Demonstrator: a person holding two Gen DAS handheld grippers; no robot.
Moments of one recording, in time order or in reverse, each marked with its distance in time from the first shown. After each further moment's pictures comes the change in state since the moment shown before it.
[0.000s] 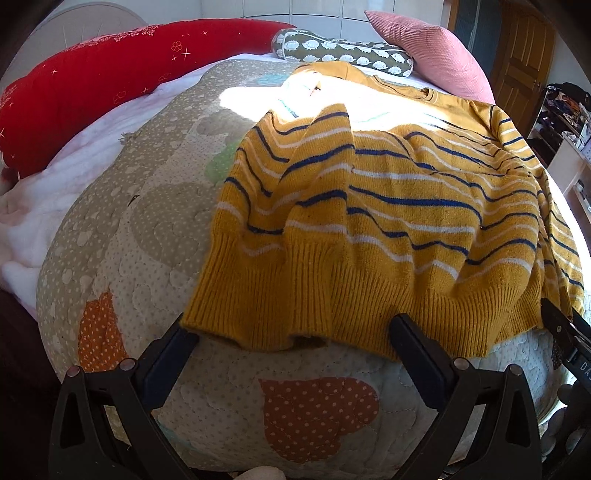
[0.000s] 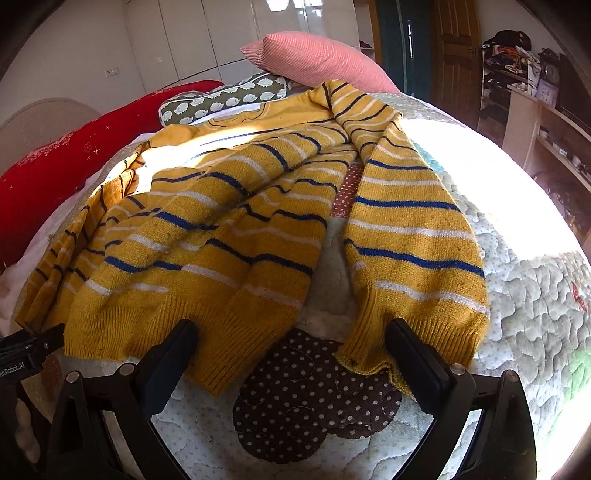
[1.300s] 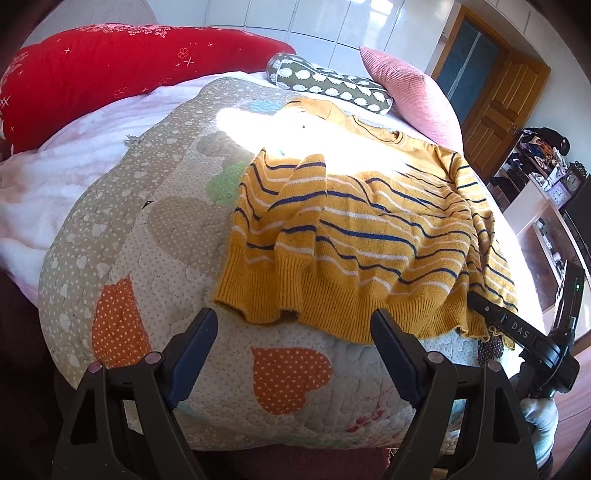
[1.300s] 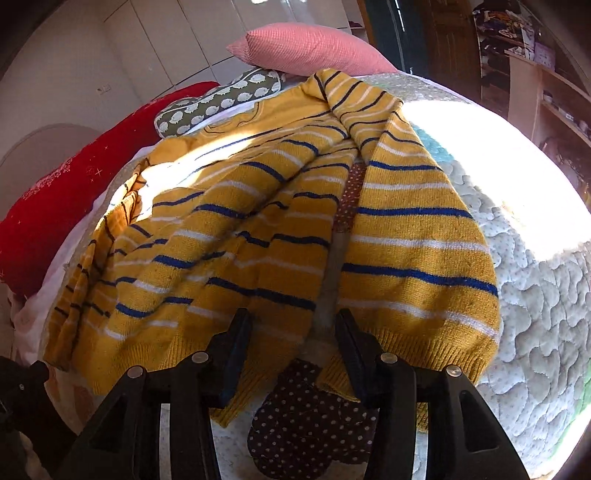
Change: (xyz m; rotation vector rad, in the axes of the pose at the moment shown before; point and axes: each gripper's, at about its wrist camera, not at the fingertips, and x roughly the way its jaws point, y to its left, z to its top) left arm -0.061 0.028 -0.002 -0.113 -0.063 -0.189; right arm 0.005 -0.010 0.026 0.093 0.047 0.141
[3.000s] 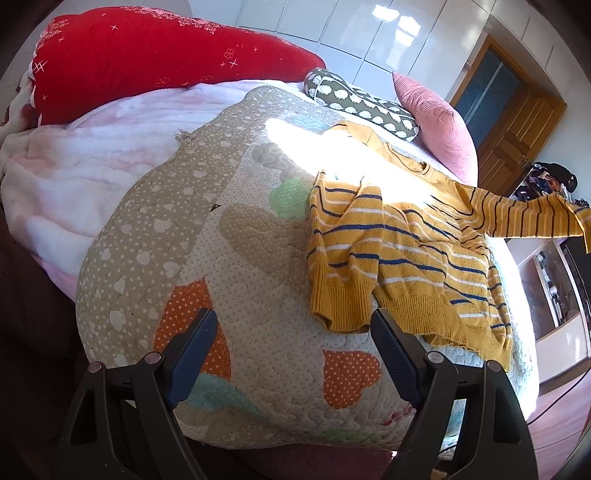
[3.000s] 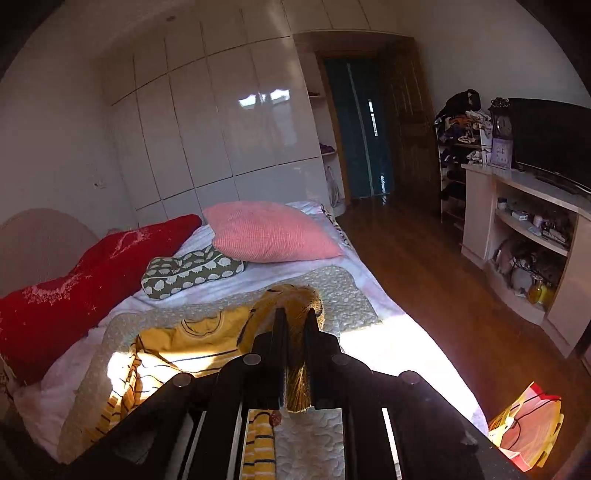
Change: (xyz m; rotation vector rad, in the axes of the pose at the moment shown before) left arm -0.020 0.062 0.002 -0.100 -0.029 -0.009; right arm -0.216 -0.034 0.175 -0.028 -0.470 -0.153
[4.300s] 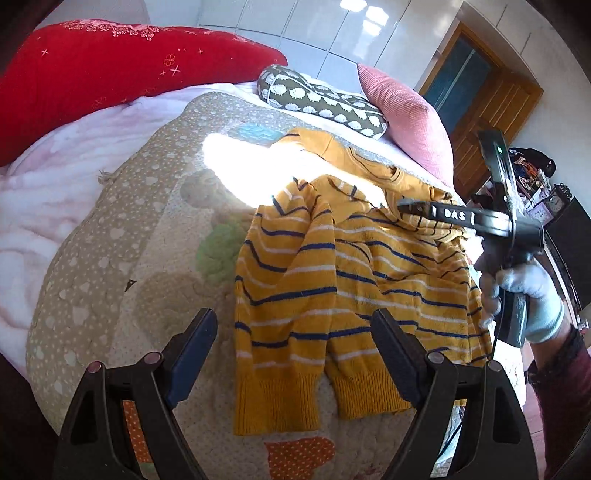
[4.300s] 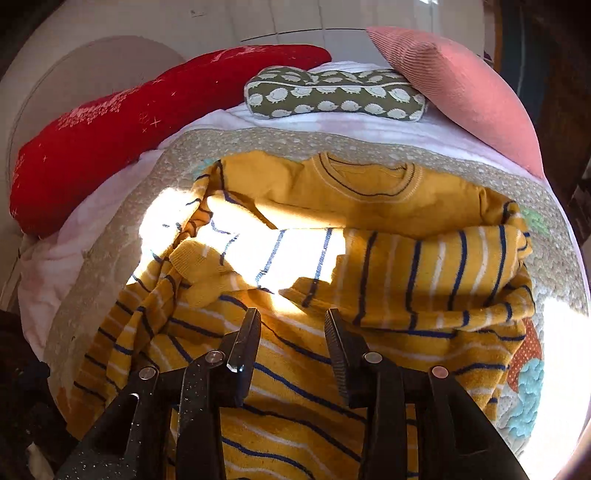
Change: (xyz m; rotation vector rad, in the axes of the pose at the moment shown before) left arm 0.051 -0.046 0.062 0.085 0.038 -0.111; right arm 0.252 0.230 -0.156 -0.430 0.563 0.335
